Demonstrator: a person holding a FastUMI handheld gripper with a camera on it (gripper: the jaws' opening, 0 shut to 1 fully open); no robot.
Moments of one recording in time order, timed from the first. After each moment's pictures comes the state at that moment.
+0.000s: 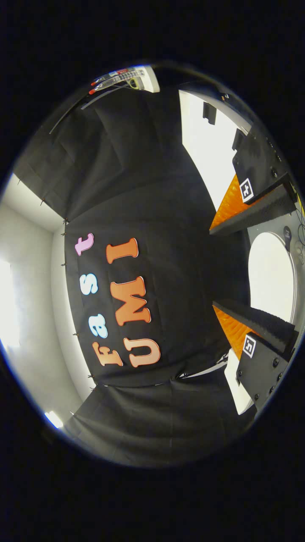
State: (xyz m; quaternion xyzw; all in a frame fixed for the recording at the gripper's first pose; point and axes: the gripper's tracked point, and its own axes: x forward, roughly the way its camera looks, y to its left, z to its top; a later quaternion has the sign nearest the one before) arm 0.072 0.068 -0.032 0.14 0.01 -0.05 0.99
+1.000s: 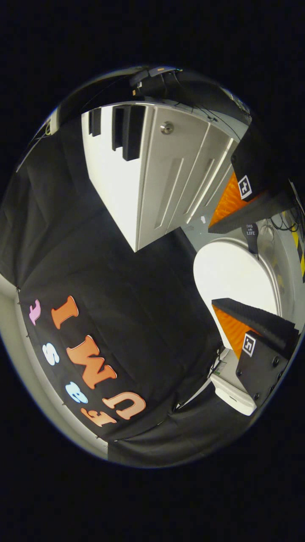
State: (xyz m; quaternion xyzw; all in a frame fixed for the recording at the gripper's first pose) arm 0.081 0.037 -0.274 0.31 0.22 -0.13 0.92
